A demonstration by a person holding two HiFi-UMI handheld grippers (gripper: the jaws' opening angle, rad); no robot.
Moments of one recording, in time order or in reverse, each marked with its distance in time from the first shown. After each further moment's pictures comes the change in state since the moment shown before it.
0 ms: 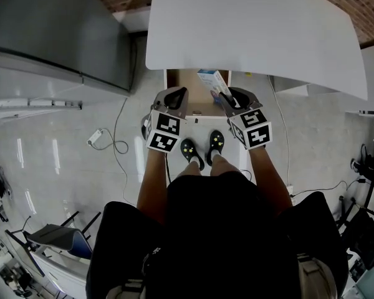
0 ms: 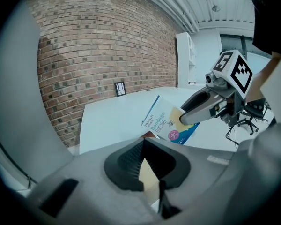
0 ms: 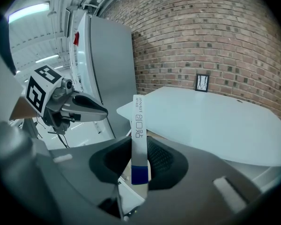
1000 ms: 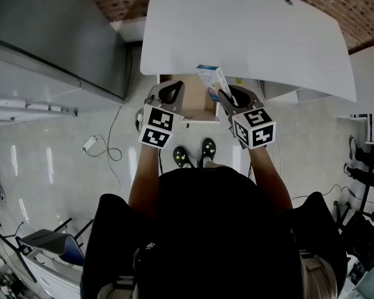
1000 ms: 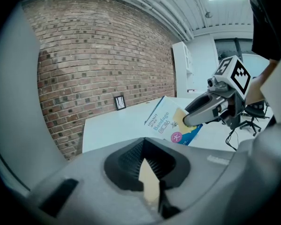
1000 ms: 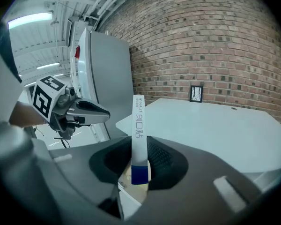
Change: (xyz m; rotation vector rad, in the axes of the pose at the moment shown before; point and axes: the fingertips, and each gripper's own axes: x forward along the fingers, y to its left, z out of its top) left arm -0.019 -0.004 0.062 0.045 -0.115 0.010; right arm -0.047 -0.013 0.039 0.023 -0.118 -0.004
